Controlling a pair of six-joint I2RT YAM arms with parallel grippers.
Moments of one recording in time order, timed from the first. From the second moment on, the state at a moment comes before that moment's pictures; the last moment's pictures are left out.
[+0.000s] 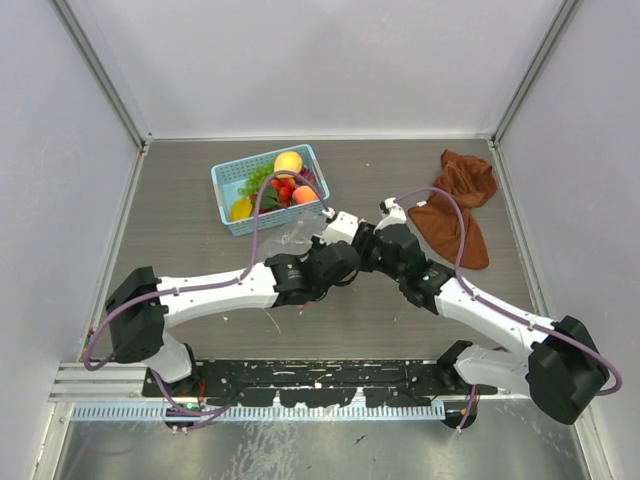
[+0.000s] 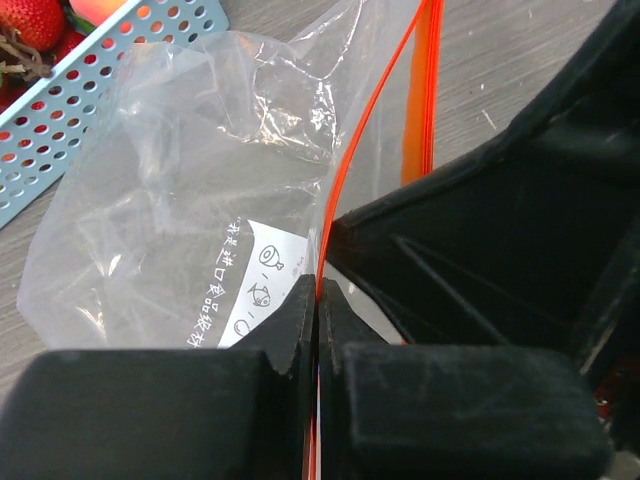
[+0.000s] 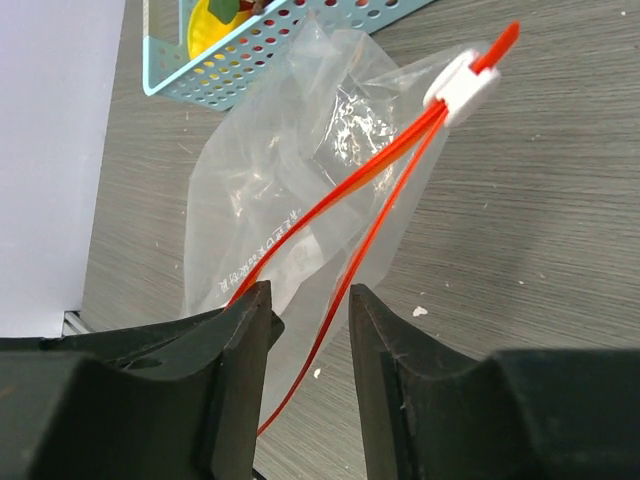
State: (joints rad) left arm -1.17 1.60 1.20 -0.38 -0.68 -0.44; right arm 0.68 1.11 0.61 0.07 0.03 0.81
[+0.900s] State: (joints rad) left arm -1.16 1.32 1.19 -0.41 -0.80 -0.48; right arm 0.72 1.10 1.04 -0.41 0.33 0.46
